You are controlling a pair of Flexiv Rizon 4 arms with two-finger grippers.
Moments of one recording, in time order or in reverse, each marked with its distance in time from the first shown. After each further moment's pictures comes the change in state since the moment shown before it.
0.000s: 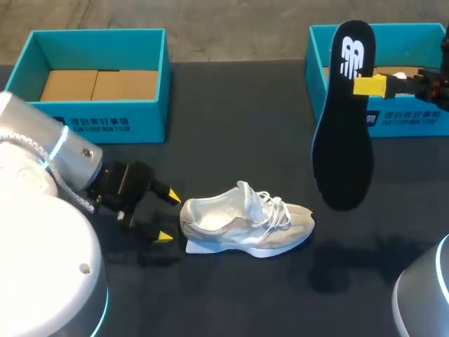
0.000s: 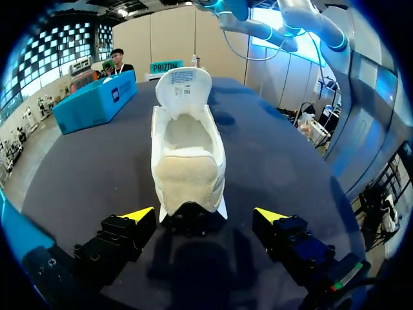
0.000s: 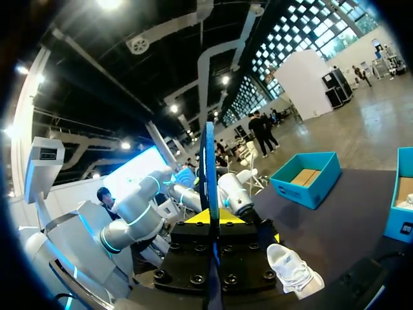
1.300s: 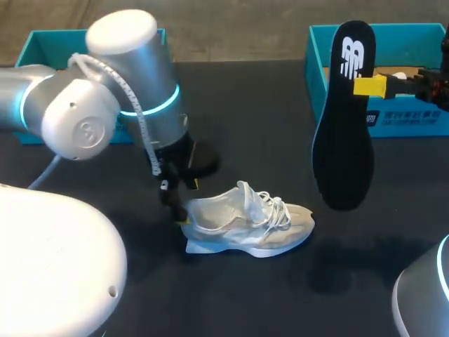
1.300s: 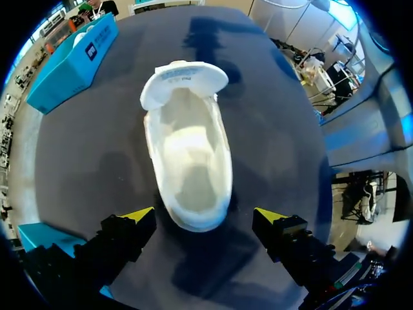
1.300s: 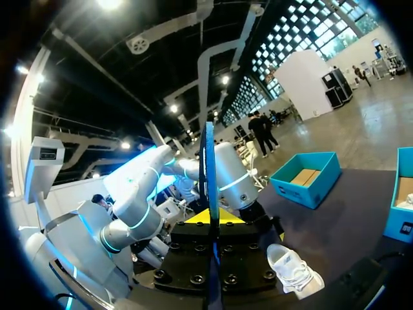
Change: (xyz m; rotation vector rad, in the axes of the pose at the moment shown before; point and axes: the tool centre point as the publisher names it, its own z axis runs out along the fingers) left arm -0.012 -0.058 -0.010 -0.605 0.023 -0.002; right arm 0.000 0.000 0.000 0.000 -0.001 0.000
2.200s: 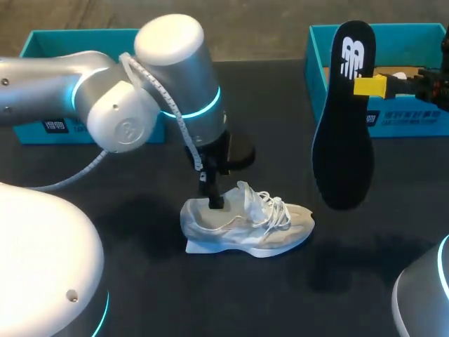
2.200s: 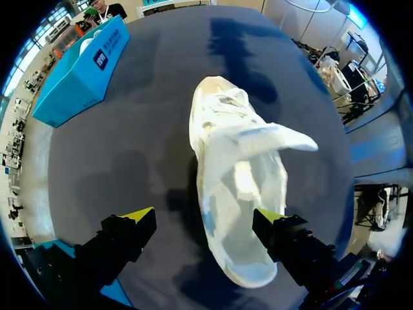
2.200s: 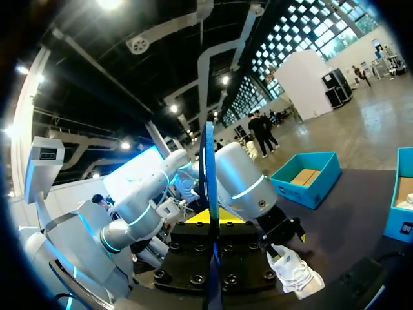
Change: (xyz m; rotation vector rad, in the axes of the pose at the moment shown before) left arm -0.053 -0.059 0.025 0.013 -0.102 0.001; right arm 0.000 0.000 0.000 0.000 0.000 0.000
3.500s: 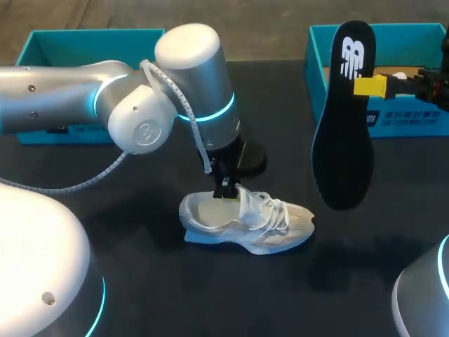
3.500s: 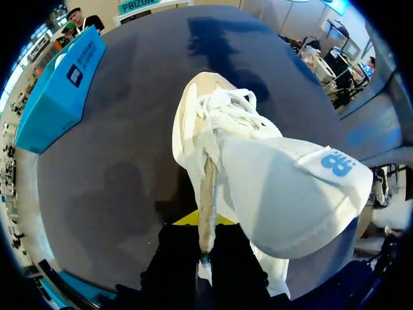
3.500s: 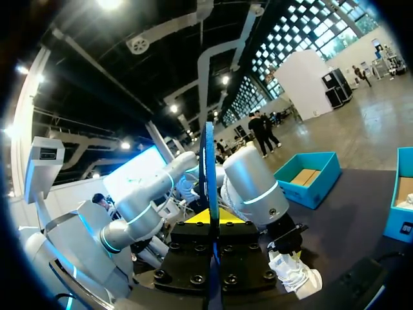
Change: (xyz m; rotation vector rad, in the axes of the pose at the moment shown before) left arm 0.001 -0.020 0.023 0.030 0.071 0.154; right arm 0.000 0.000 0.000 0.000 0.000 0.000
